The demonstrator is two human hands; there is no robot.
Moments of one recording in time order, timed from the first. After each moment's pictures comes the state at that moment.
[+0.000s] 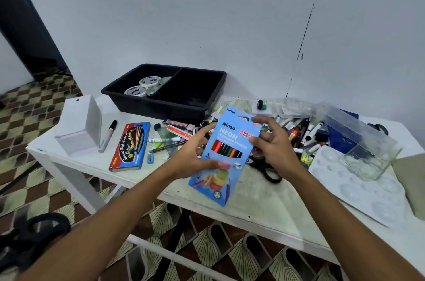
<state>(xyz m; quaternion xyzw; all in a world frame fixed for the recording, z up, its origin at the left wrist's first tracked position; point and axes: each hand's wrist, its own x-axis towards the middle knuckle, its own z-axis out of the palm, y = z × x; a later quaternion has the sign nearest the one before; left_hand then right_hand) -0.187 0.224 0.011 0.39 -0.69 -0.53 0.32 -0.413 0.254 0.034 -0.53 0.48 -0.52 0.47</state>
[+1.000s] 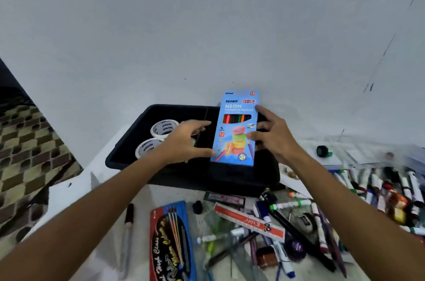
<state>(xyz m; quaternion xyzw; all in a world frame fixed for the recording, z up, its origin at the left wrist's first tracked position) -0.031 -0.072 0.067 0.43 -0.84 -0.25 0.22 -0.269 -0.016 0.073 -0.45 0.57 -0.53 0.44</state>
